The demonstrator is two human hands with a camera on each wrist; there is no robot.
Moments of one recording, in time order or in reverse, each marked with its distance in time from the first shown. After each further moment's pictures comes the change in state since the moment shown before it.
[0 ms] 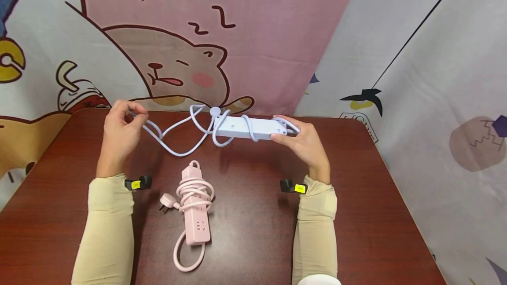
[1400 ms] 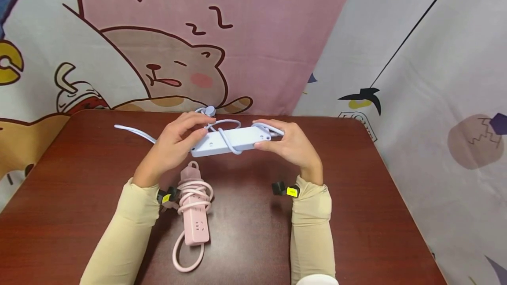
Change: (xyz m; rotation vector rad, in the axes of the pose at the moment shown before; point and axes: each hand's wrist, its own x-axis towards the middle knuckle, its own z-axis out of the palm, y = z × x) left_hand -0.034 0.069 0.058 -0.088 -0.564 0.237; right_hand -0.005 -0.032 0.012 -0.026 -0.203 -0.106
